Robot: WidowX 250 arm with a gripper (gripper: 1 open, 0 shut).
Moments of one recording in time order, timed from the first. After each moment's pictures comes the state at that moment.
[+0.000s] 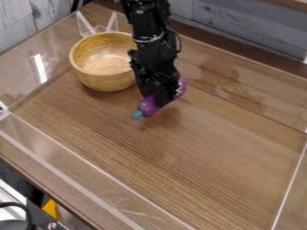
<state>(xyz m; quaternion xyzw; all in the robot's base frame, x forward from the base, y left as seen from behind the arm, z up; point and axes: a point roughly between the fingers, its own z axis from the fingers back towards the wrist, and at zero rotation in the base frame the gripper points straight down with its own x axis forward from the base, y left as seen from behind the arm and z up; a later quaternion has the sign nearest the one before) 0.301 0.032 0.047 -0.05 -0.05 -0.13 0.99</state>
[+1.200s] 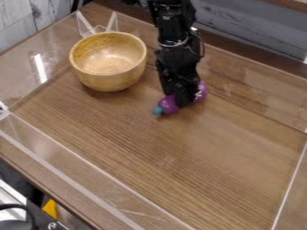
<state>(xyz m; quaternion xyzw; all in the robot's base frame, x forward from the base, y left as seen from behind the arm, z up) 0.326 0.009 0.033 -0.04 -0.06 -0.21 0.97</state>
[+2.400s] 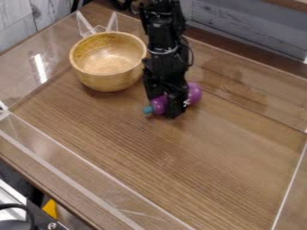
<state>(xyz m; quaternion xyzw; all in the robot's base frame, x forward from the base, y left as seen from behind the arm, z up) 0.309 0.024 0.026 -0.03 -0.03 -0.18 0.98</state>
